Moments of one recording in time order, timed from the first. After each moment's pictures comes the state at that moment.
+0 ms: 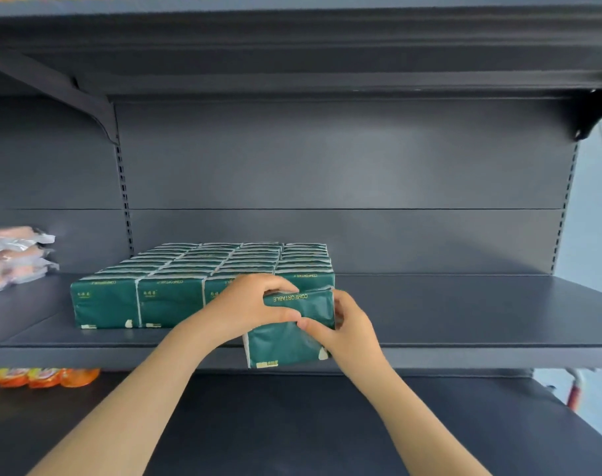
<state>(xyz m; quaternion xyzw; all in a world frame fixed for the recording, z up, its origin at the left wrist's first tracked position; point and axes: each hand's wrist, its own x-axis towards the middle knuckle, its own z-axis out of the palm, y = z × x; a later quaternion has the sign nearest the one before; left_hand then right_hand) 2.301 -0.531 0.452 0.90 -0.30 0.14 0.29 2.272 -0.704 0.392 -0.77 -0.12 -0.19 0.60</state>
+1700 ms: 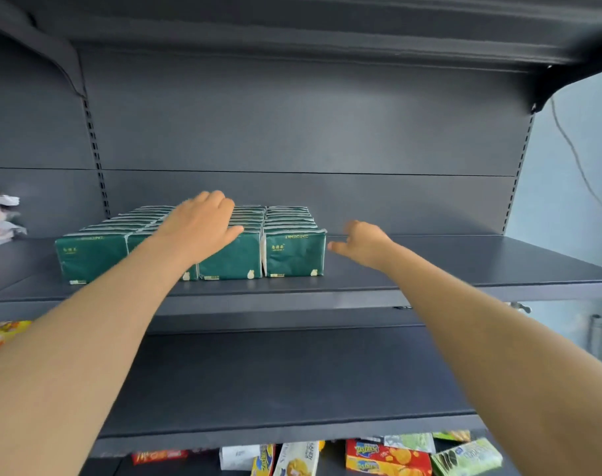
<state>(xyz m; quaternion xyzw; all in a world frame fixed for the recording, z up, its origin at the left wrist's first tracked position) 2.299 -0.488 0.477 0.92 -0.19 0.32 -0.10 2.287 -0.751 0.454 -0.98 0.03 -0.12 0.17</state>
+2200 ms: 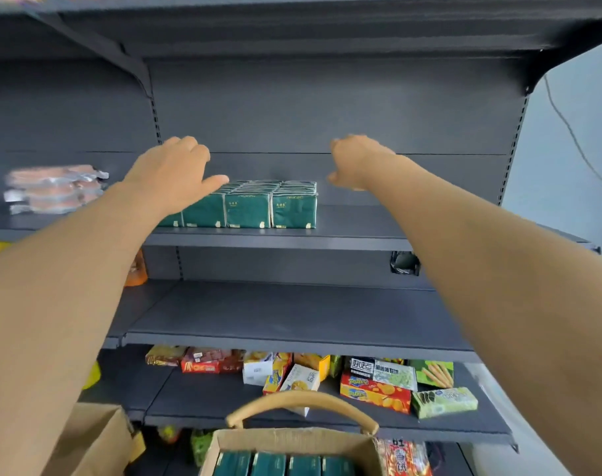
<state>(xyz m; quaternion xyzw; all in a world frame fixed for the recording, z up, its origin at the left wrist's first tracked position) 2.085 -0.484 0.512 0.92 -0.10 0.37 -0.10 2.097 -0.743 0.536 -0.96 -0.09 -0.24 -0.06</state>
